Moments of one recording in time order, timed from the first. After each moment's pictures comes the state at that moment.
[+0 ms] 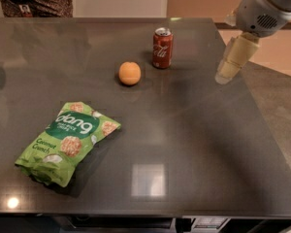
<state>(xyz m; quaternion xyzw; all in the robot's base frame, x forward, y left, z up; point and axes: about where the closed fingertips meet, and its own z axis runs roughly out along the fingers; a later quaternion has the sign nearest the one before) 0.565 -0.190 0.975 -0.60 0.77 0.00 0.23</state>
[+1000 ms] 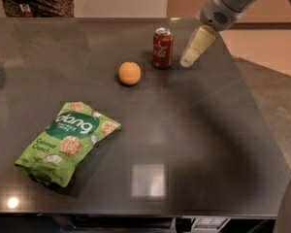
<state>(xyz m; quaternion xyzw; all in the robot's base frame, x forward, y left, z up) 0.667 -0.138 0.950 -0.57 0.77 0.04 0.28</state>
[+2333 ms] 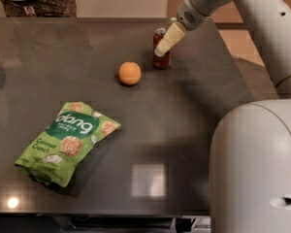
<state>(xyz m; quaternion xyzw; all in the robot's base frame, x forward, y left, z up) 0.757 -0.089 0.916 -0.49 0.82 0.09 0.30</state>
